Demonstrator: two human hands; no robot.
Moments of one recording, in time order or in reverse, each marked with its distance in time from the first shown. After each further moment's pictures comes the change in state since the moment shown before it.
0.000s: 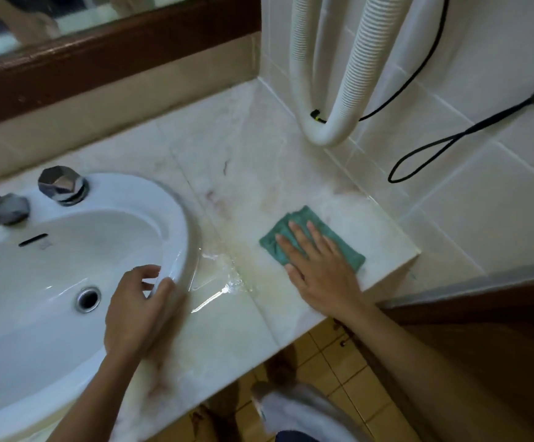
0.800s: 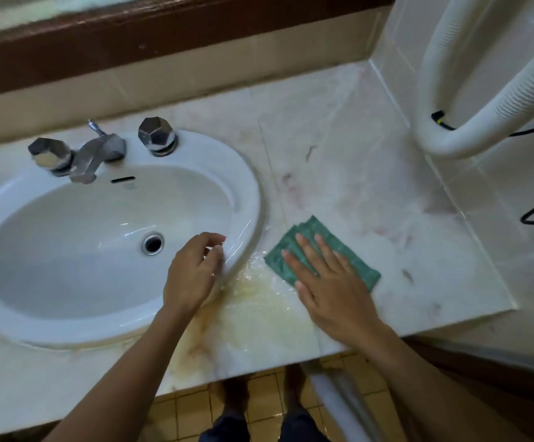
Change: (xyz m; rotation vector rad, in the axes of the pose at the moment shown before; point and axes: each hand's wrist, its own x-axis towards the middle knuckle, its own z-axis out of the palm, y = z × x) left_hand 0.001 0.000 -0.005 -0.117 -0.012 -0.042; right_hand 0.017 -0.063 0.007 0.028 -0.075 -0.310
